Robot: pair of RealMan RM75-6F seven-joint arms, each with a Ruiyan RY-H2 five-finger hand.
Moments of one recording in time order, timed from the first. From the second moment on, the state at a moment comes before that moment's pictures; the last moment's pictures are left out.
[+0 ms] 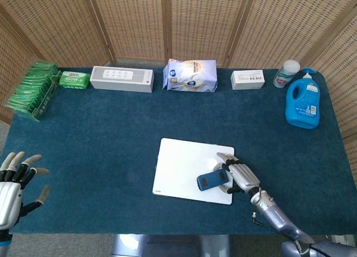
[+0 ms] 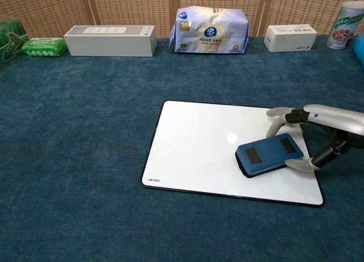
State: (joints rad) left arm 0.03 -1.09 0.00 -1.93 1.68 1.64 0.17; right arm 0.52 -1.45 0.02 -1.53 -1.34 0.92 0.18
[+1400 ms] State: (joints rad) left arm 0.05 -1.08 0.00 -1.92 1.68 1.67 0.16; right arm 0.62 -1.56 0.09 -1.41 -1.37 0.84 0.23
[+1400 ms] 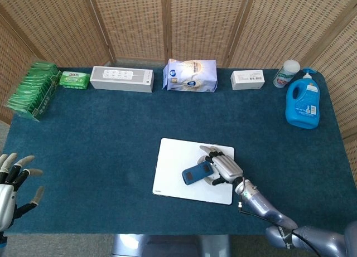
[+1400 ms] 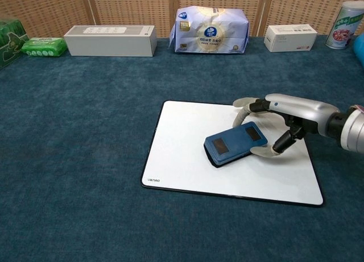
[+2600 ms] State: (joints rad) left arm 0.04 -1.09 -0.01 -1.93 1.68 1.65 0.16; right arm 0.49 -1.43 0.01 -1.61 -1.43 1.01 0.16
